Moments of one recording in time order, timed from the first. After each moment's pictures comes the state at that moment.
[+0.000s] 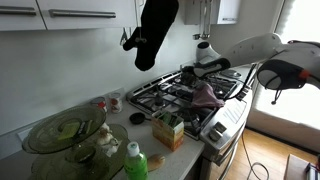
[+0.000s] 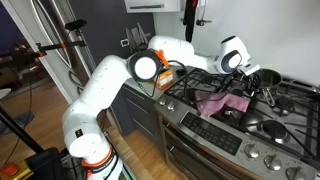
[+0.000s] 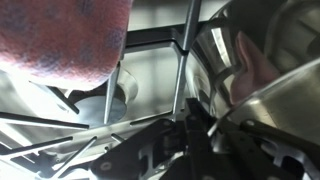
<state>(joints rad) -0.07 0.81 -0.45 -1.20 -0.14 2.46 1.31</state>
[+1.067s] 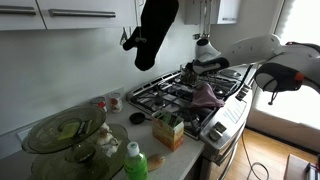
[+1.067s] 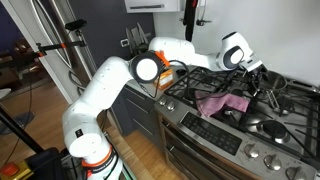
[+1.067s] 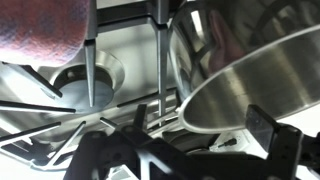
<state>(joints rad) -0.06 0.85 -0.48 -1.10 -0.14 2.44 1.37</state>
